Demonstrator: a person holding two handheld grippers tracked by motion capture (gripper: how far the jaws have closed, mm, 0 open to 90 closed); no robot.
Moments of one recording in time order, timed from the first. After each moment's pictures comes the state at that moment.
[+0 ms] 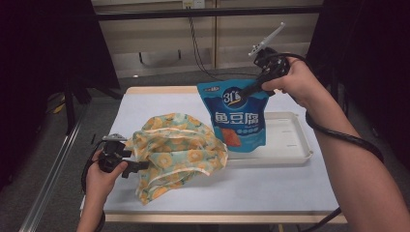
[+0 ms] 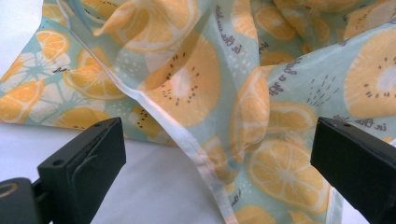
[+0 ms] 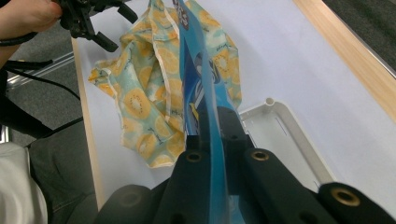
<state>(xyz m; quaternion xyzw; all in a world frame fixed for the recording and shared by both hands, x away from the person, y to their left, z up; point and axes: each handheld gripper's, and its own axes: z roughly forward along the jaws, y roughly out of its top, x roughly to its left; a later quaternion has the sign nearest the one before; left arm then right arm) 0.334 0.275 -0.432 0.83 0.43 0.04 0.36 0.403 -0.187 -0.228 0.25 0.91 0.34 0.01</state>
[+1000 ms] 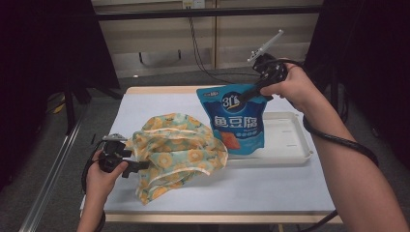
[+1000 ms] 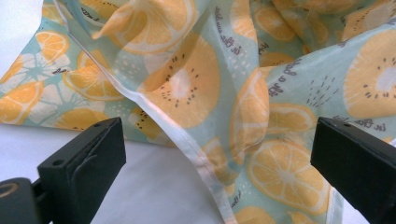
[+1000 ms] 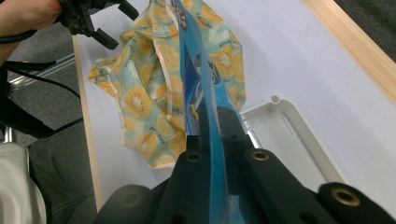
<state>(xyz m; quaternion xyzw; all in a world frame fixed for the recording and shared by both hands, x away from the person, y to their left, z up) 0.334 0.275 -0.431 0.83 0.43 0.04 0.36 0.403 -0.187 -0.243 0.25 0.91 0.34 0.00</state>
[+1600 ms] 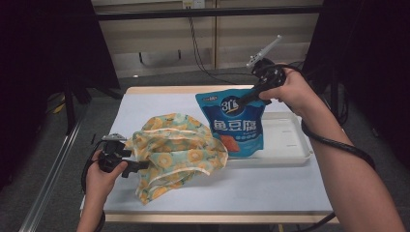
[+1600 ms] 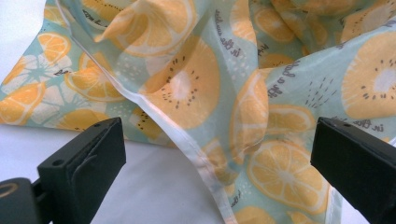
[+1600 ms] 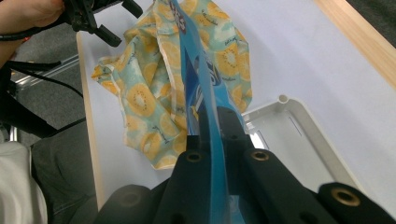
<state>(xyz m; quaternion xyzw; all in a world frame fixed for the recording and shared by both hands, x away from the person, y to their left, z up) 0.333 0.274 -0.431 0.83 0.43 0.04 0.36 0.401 -0.185 -0.255 0.25 0.90 0.35 0.00</state>
